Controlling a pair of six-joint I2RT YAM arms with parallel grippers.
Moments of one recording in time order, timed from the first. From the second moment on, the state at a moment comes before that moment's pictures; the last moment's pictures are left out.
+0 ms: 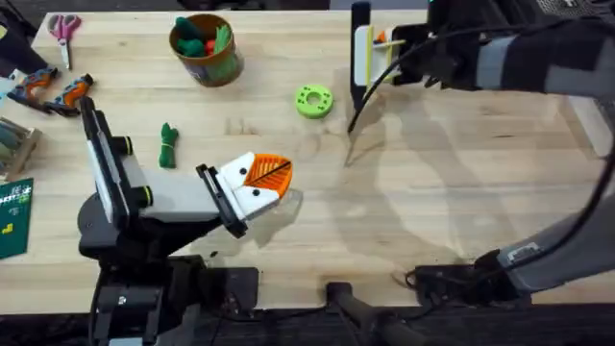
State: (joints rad) left arm 0.05 0.01 0.01 -0.11 1.06 0.02; right arm 0.20 1.79 1.03 0.10 -0.08 -1.50
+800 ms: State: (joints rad) left arm 0.05 0.01 0.01 -0.11 1.06 0.02; right arm 0.22 1.87 1.07 -0.02 -0.04 -1.53
